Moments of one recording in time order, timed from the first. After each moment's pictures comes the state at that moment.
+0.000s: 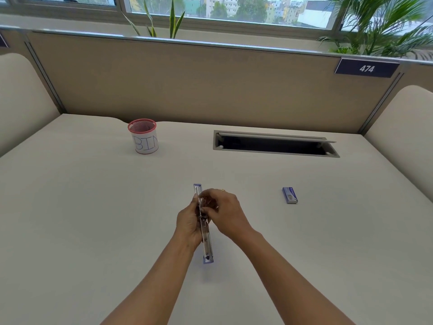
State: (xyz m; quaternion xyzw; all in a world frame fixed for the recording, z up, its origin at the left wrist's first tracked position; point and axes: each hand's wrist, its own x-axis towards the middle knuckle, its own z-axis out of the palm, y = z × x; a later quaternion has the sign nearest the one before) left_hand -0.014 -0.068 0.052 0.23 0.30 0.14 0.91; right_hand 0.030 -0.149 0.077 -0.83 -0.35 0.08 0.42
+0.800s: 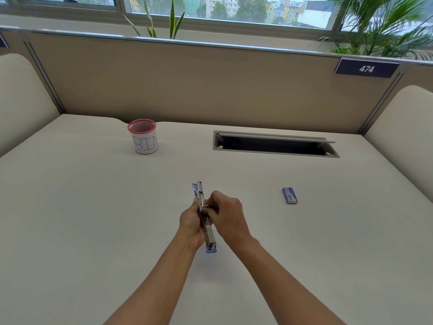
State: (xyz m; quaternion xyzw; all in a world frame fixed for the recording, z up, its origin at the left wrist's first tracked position) left_hand -0.005 -0.065 0.037 0.27 0.34 0.09 0.89; right_hand 0.027 -0.149 0.063 -0.85 -0.31 0.02 0.43
